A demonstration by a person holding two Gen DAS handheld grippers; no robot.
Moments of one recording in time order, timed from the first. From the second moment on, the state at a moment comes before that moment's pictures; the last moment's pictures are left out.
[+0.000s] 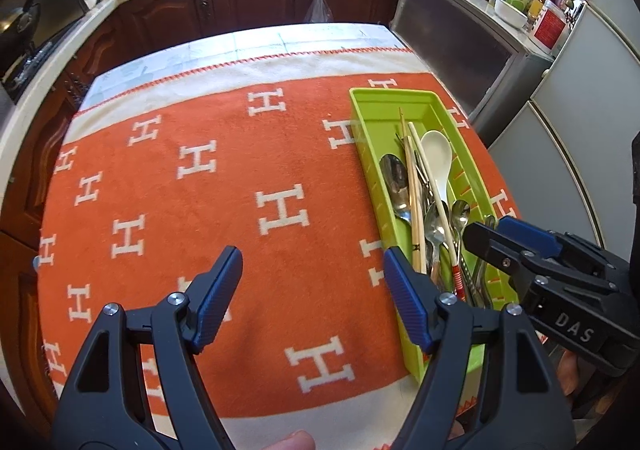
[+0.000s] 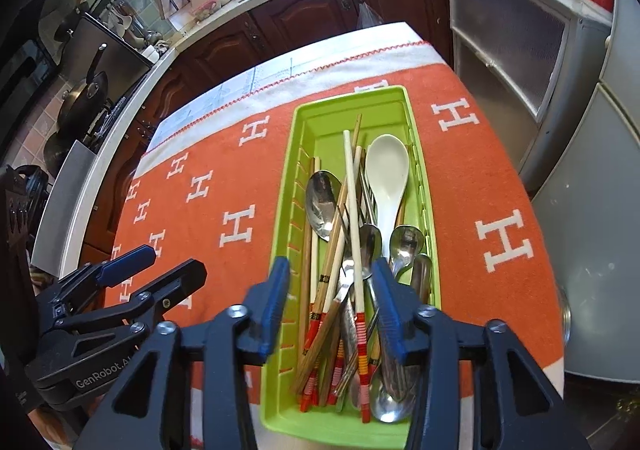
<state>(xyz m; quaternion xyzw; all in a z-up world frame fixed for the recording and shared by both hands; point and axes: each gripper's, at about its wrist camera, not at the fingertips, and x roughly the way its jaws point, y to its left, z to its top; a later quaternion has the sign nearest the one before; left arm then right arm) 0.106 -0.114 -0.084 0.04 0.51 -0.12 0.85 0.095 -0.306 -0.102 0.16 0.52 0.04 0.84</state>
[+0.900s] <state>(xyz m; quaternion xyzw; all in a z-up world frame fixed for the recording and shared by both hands) -0.004 -0.017 0.009 0.02 0.39 0.03 0.92 0.009 -0.207 0.016 0.10 0.40 0.11 0.90</state>
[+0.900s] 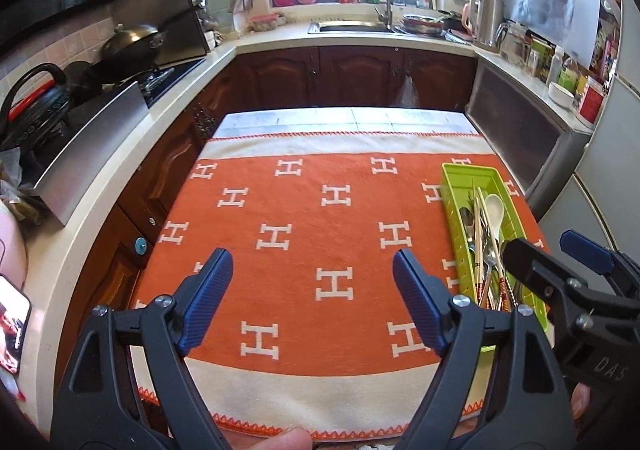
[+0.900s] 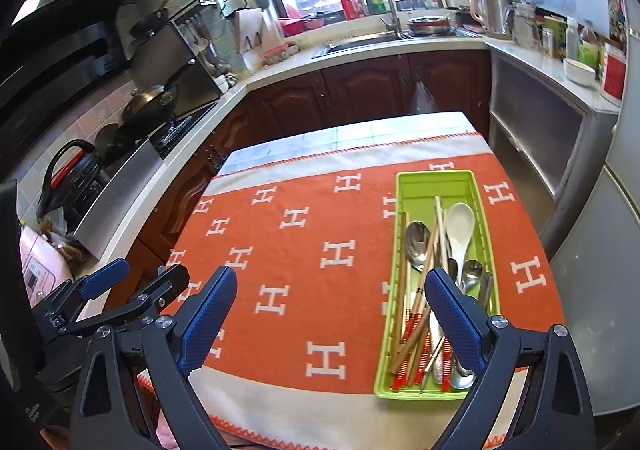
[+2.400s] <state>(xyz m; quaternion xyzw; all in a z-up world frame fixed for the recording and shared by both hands) 0.003 0.003 -0.003 -0.01 0.40 0.05 0.92 0.020 -0.178 0.010 0.08 0.41 0.12 0.90</state>
